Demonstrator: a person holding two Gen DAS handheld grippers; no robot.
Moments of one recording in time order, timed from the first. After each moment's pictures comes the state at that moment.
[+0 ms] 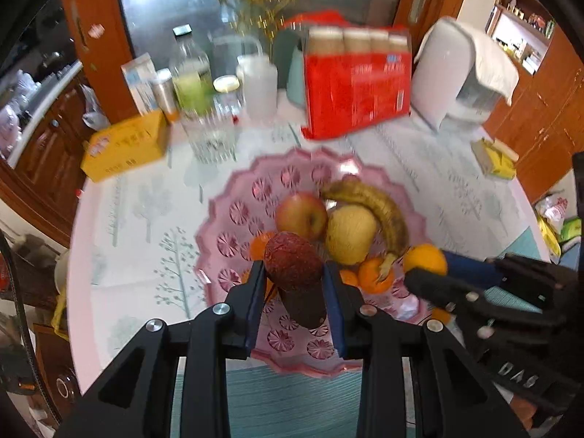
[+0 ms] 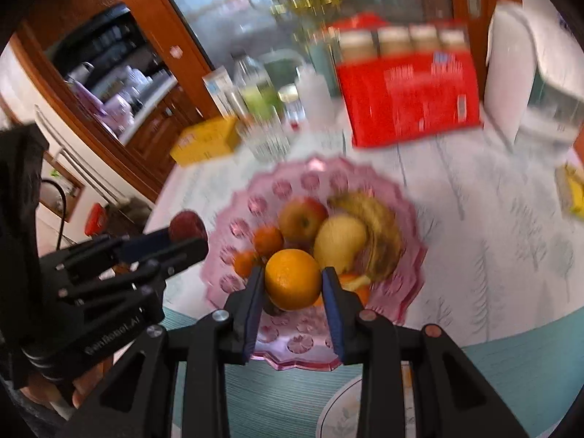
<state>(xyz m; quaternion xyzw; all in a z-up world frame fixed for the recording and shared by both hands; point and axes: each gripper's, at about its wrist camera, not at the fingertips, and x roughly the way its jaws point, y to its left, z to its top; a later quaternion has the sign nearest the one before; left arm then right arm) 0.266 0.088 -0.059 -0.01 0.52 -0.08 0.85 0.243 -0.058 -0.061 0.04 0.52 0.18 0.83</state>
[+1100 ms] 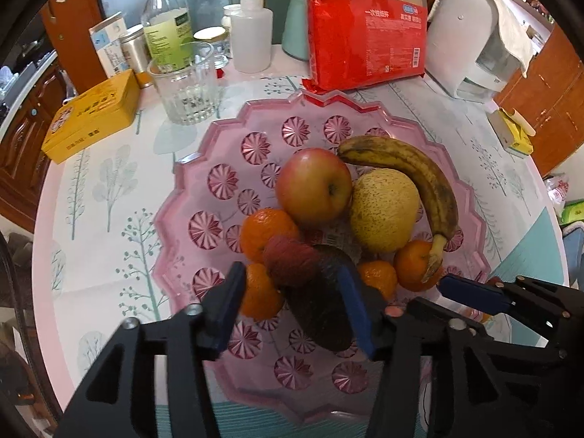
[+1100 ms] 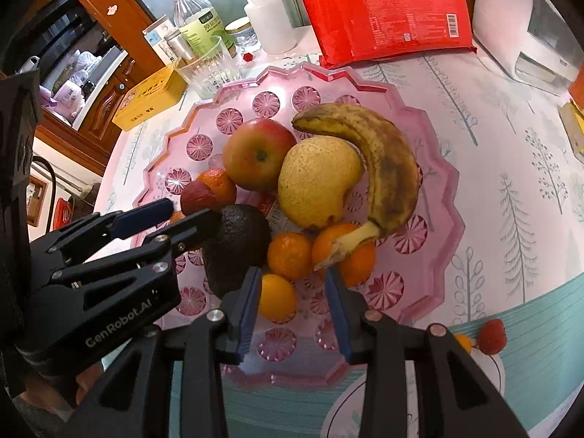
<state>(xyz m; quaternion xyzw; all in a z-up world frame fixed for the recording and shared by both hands) 0.299 0.094 -0.137 0.00 0.55 -0.09 0.83 0.253 -0.046 -0.129 0.04 0.58 0.11 0.80</state>
